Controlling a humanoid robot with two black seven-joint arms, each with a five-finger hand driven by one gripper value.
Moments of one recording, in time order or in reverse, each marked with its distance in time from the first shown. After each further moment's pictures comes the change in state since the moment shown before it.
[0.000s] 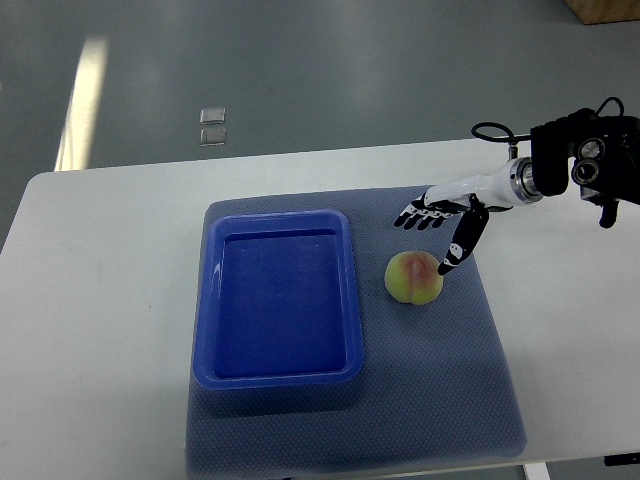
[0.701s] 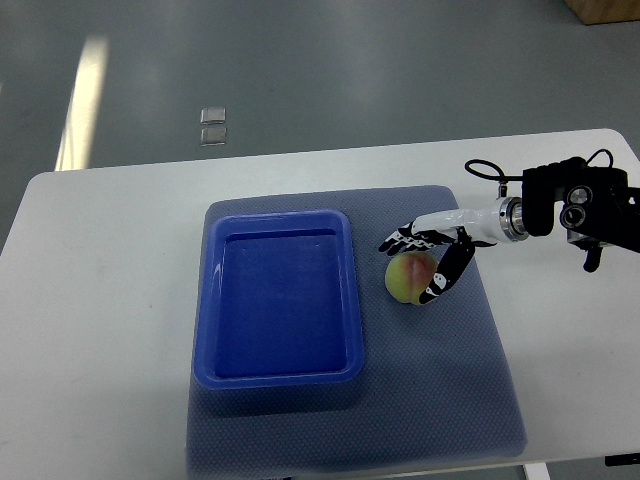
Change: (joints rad) left arm 0.000 0.000 -0.002 0.010 -0.003 0.001 0.000; right arm -0.157 0.021 0.070 0.015 -0.019 -0.078 0.057
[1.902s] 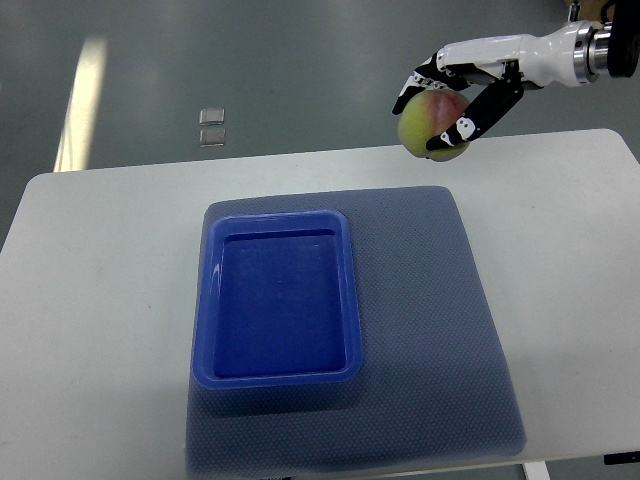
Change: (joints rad) left arm 0.000 0.000 0.001 -0.009 0.003 0.000 0.000; right arm 0.389 -0.226 0.082 0.118 0.104 0.108 0.057
